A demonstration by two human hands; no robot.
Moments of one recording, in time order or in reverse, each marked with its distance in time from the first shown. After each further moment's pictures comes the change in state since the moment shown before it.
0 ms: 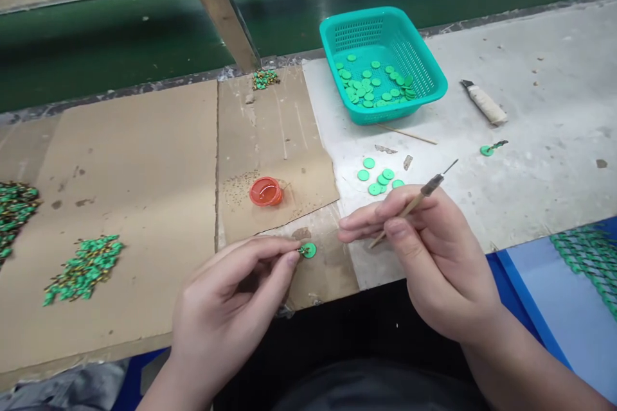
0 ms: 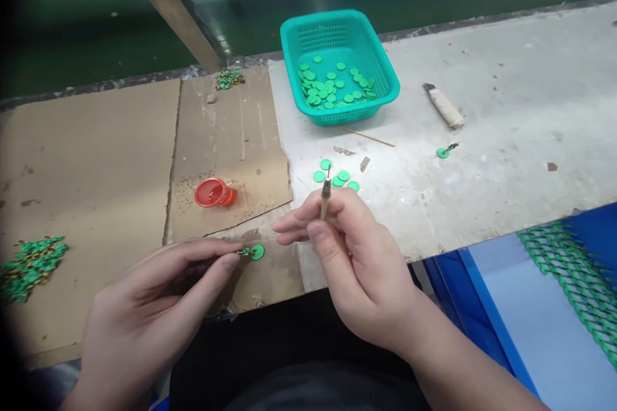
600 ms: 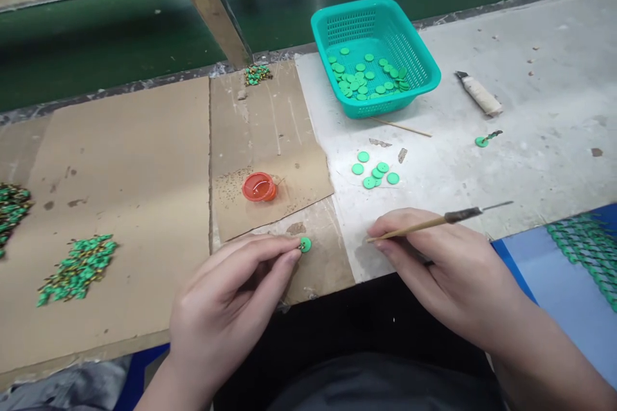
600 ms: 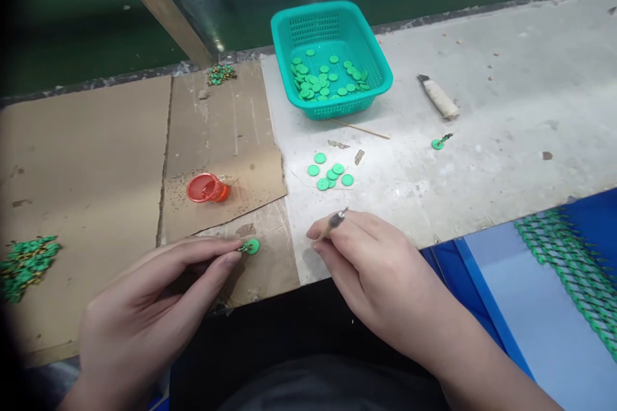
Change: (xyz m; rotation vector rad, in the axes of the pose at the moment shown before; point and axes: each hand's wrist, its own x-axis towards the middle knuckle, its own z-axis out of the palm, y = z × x) left_hand -0.003 -0.002 0.005 0.051 -0.007 0.124; right_hand -0.013 -0.014 -0.034 -0.727 -0.148 -0.172
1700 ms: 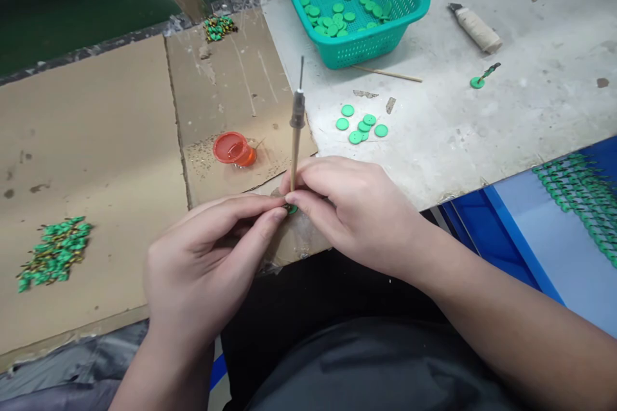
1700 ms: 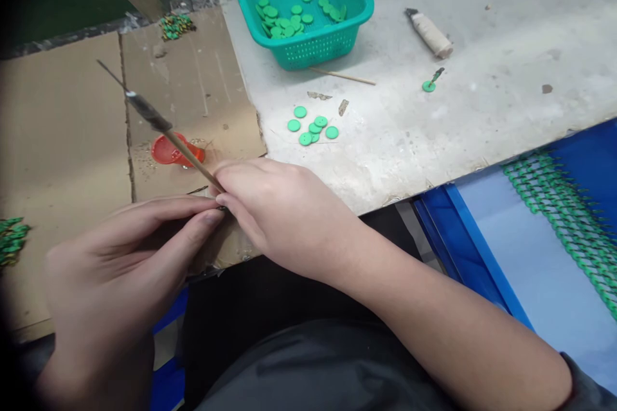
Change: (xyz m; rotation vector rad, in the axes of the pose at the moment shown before) left_hand 0.007 0.005 0.005 -0.024 0.050 -0.083; right_hand 0.039 -0.006 0.059 0.125 -0.048 -0.114
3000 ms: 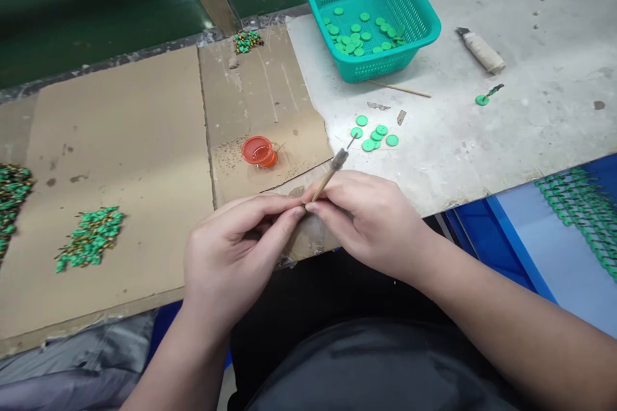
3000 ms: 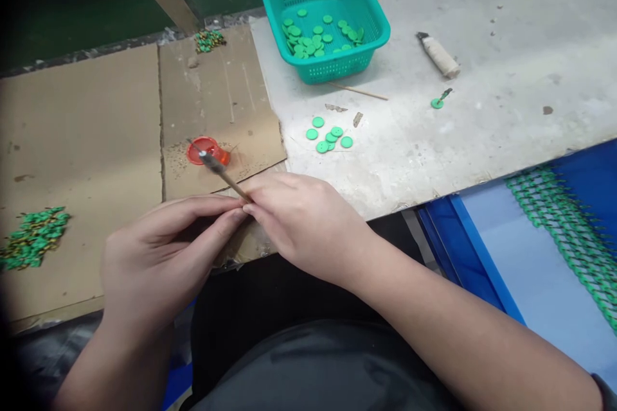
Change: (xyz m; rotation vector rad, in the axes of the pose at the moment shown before) left_hand -0.002 -0.002 -0.001 -0.044 -0.047 0.024; right_hand -0.010 0.000 0.007 -0.052 0.063 -0.119
